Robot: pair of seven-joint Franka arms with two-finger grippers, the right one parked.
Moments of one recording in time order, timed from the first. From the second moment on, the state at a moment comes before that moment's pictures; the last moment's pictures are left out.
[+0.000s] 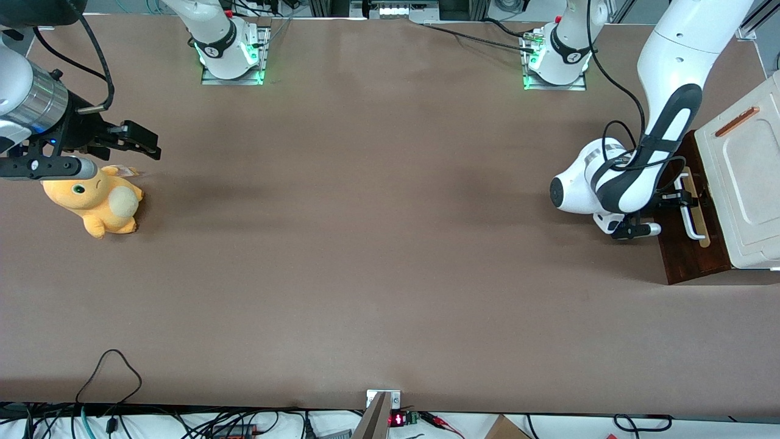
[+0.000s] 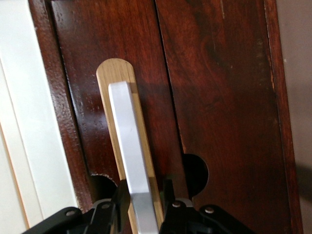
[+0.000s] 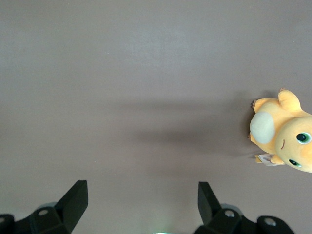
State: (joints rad) arm 0.18 0.54 -0.31 -2.12 1.46 1.54 -0.91
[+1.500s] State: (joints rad) arm 0.04 0.53 -0.45 -2.08 1.31 1.51 -0.96
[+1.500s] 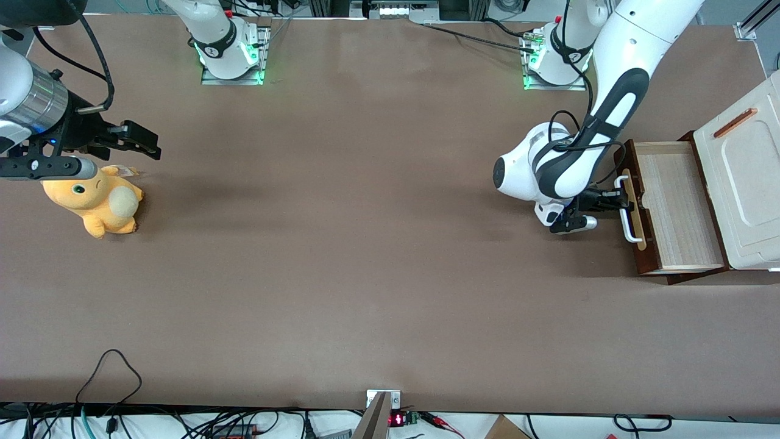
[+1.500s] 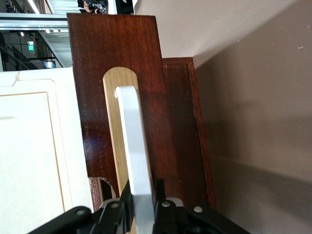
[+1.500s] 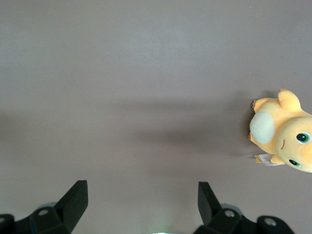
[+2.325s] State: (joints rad) arm 0.04 0.44 -0.46 -1.84 0.91 1.56 -0.90
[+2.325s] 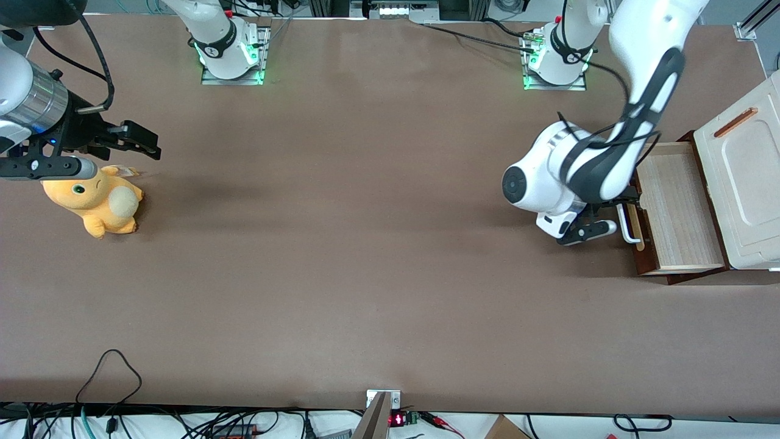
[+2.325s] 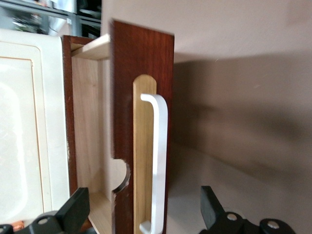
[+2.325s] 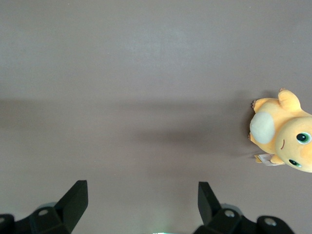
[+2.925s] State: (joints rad) arm 0.04 0.15 -0.27 -1.62 0.25 1.58 -0.46
